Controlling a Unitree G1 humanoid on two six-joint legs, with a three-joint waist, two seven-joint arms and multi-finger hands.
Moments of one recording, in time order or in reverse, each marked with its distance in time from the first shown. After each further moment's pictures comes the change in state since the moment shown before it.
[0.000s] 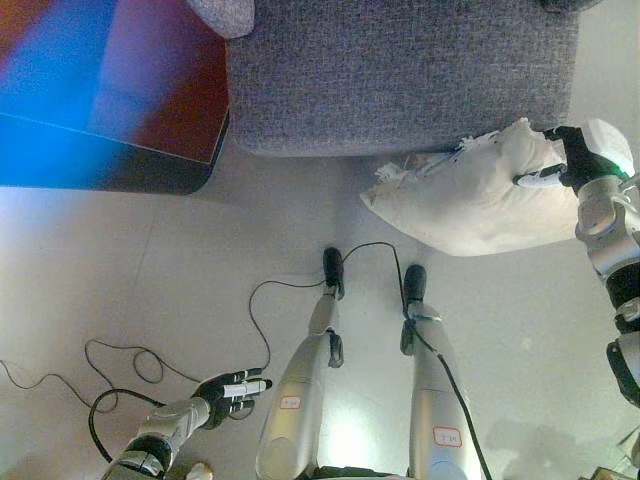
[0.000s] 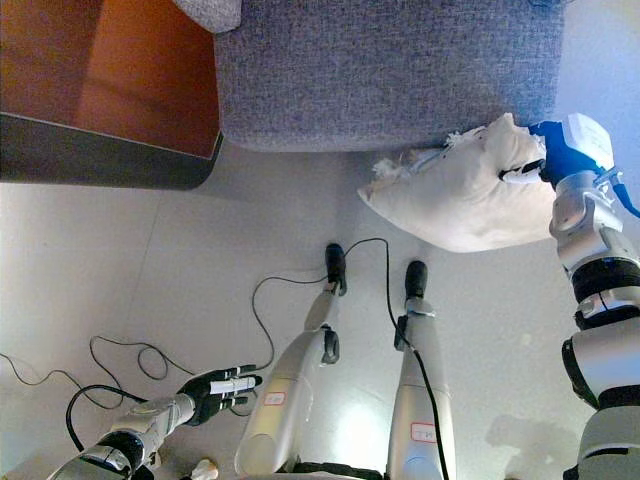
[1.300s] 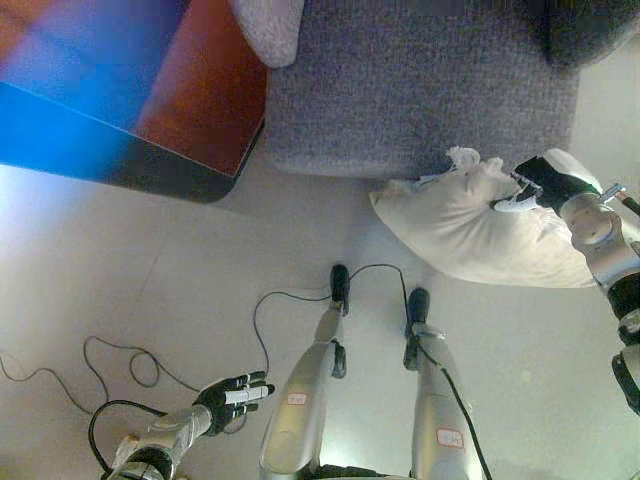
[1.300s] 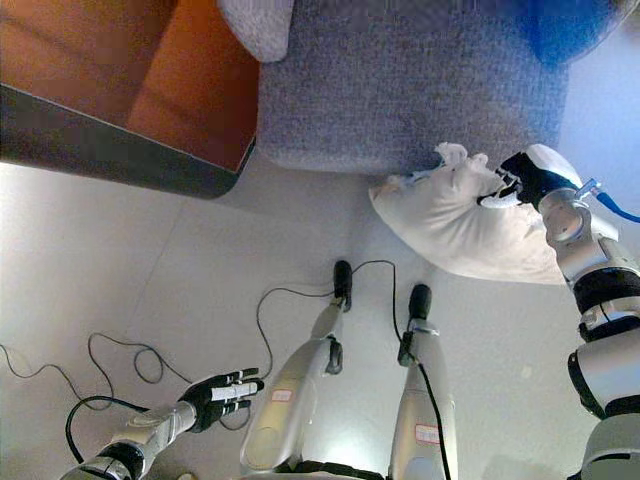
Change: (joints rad) left arm 0.065 -0.014 0.024 0.005 0.014 -0.077 -0.024; right arm 0.090 -0.009 0.042 -0.062 0.033 -0.085 0.240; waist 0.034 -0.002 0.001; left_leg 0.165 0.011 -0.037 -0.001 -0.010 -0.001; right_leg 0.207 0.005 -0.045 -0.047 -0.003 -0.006
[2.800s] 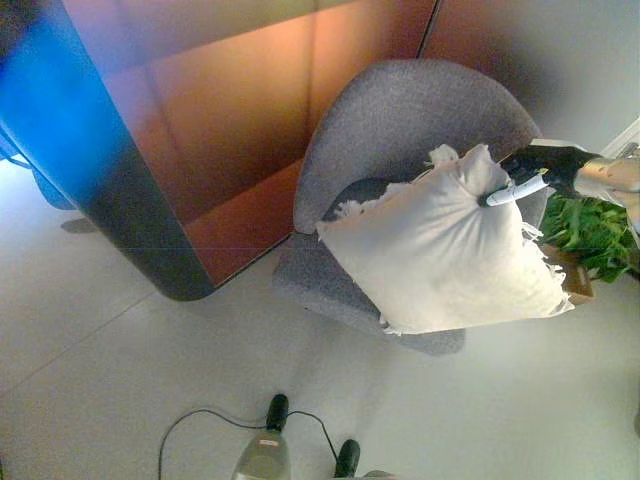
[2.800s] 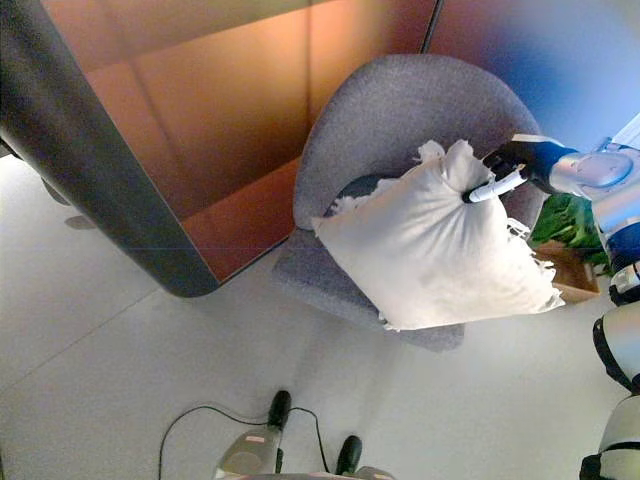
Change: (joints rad) left arm 0.220 -0.025 0.129 0.109 0.300 0.257 0.084; right arm -0.293 -0.094 0.159 0.089 0.273 0.086 0.519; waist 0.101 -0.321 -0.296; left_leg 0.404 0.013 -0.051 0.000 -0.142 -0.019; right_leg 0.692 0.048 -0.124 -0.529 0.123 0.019
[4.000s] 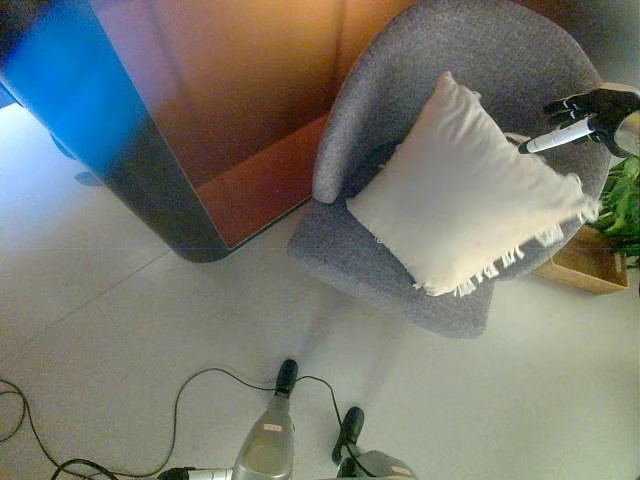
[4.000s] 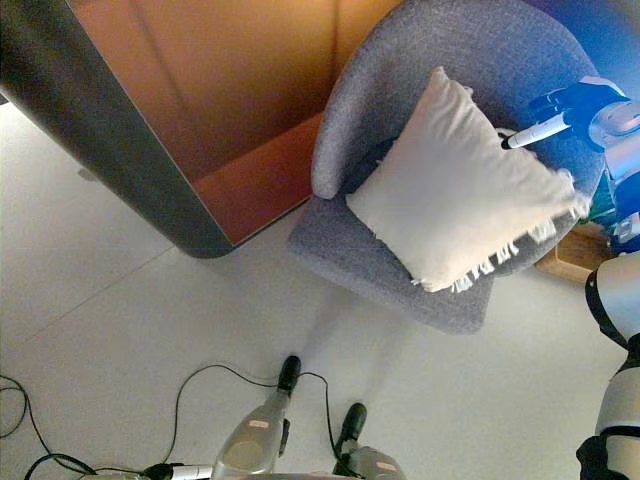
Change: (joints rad) left arm -0.117 0.081 -0.070 -0.004 -0.197 0.025 -0.045; right arm -0.257 0.052 0.123 0.196 0.032 0.233 -0.236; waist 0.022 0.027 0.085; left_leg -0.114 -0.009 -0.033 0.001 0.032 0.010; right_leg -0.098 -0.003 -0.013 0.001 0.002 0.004
